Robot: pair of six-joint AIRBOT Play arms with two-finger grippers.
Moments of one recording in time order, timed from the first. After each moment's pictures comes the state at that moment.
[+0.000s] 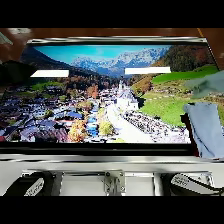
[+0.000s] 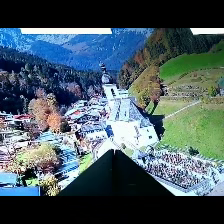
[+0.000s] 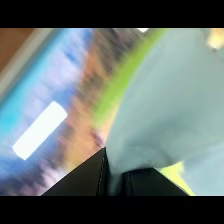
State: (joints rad) left arm 0.04 -0.87 1.36 0.92 -1.13 -1.36; right arm -0.76 -1.34 1.55 -0.99 1.21 1.59
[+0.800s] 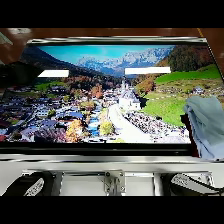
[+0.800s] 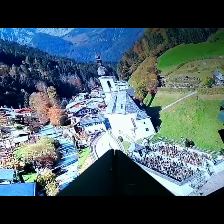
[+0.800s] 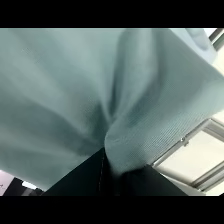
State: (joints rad) left arm 0.00 -0.89 1.36 0.92 -1.13 -1.36; right arm -0.83 -1.34 1.33 -1.59 1.74 1.70
